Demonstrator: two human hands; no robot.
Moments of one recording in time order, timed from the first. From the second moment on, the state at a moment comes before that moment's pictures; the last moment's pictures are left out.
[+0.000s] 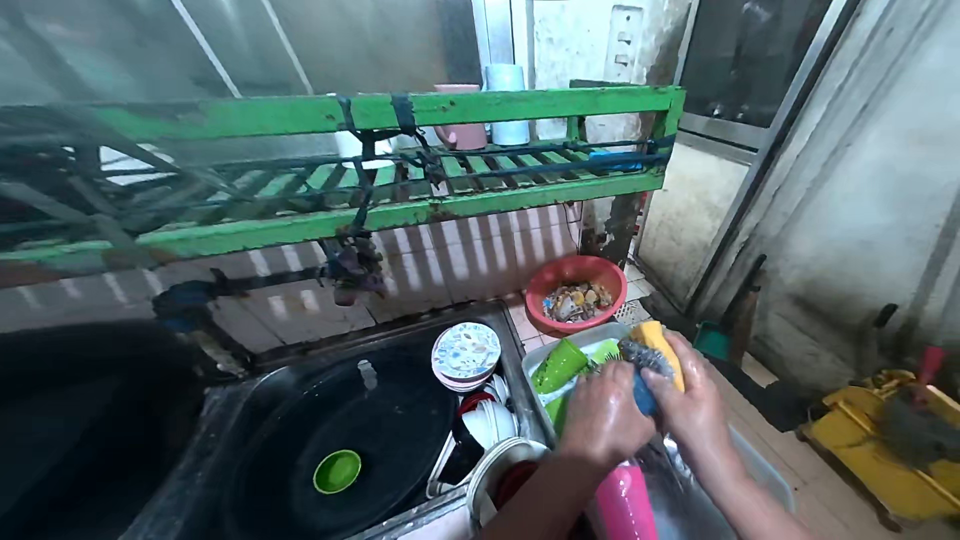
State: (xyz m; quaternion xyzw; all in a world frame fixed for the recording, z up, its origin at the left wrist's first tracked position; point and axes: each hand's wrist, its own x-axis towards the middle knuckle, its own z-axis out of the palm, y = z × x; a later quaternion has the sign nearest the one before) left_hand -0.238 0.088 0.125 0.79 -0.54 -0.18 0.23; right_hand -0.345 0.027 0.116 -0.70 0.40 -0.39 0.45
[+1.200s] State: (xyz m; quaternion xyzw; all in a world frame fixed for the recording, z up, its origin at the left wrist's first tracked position) left_hand -0.203 0.097 0.089 0.64 -0.53 -0.37 0.41; right_hand -0.442 0.003 0.095 -0.79 0.48 0.09 0.37
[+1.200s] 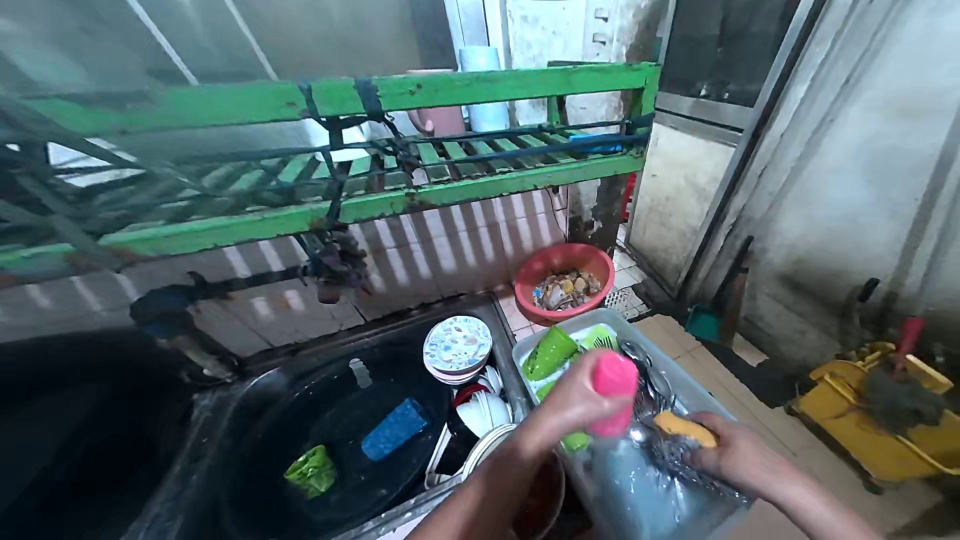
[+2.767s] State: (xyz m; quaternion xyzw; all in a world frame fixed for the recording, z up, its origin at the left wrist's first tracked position) left_hand -0.241 0.075 0.048 0.48 -0.05 -0.48 0.73; right_hand -0.333 0.053 0.072 -0.84 0.39 -0.14 0.36
